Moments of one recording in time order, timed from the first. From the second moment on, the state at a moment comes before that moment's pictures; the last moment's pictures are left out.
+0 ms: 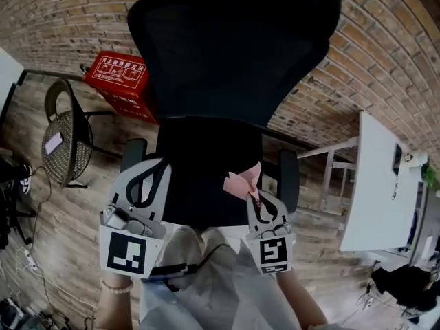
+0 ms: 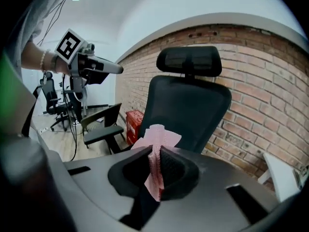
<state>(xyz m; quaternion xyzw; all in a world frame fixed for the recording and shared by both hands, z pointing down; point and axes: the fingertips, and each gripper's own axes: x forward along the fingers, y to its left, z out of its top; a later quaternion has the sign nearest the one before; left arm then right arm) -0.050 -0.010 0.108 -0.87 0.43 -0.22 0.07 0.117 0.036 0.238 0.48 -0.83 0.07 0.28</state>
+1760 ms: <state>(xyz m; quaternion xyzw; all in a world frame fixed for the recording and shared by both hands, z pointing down) -0.060 -0.009 0.012 -0.86 0.46 -0.18 0.12 0.075 -0.012 0.069 0.48 -0.87 -0.03 0.15</state>
